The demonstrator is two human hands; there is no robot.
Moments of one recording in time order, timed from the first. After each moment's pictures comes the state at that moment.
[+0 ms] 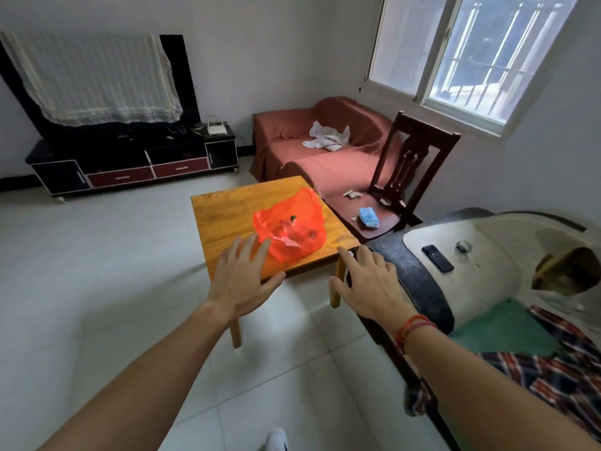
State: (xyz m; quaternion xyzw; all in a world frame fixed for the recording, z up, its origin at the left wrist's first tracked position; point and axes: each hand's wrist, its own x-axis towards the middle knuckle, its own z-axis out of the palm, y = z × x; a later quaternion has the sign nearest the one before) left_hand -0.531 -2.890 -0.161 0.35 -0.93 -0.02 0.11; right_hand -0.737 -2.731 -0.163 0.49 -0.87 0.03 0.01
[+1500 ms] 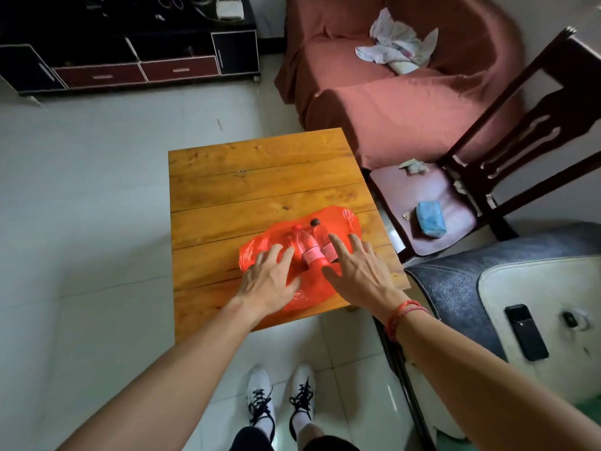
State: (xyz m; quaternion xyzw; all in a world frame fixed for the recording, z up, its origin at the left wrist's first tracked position) left_hand -0.835 -3.238 -0.319 0.43 -0.87 -0.22 -0.05; right_hand -1.010 -3.154 -0.277 0.56 -0.81 -0.04 -0.20
